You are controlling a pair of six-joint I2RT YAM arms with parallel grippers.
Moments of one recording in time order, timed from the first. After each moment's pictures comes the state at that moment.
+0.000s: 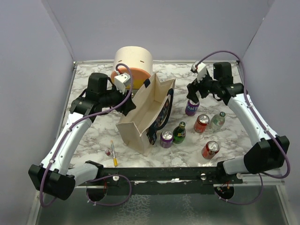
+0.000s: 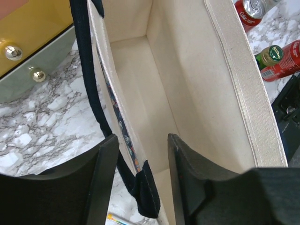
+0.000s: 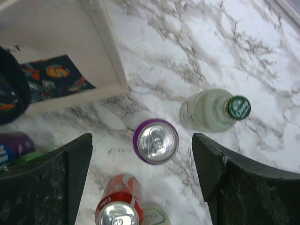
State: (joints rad) left arm -0.32 1.14 1.21 -0.71 0.56 0.10; right arm 0.22 1.43 1.33 -0.58 -0.44 -0.45
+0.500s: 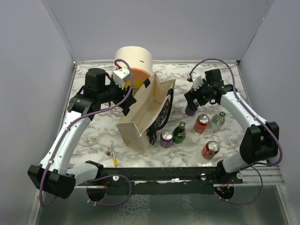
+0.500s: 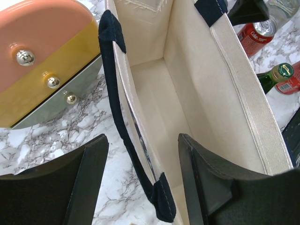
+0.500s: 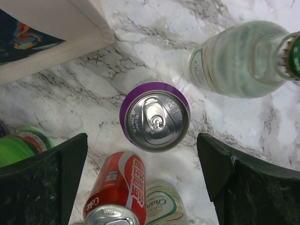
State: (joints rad) left arm -0.32 1.15 1.28 -0.67 0.51 0.16; right arm 0.22 1.50 1.22 -0.63 -0.27 -0.44
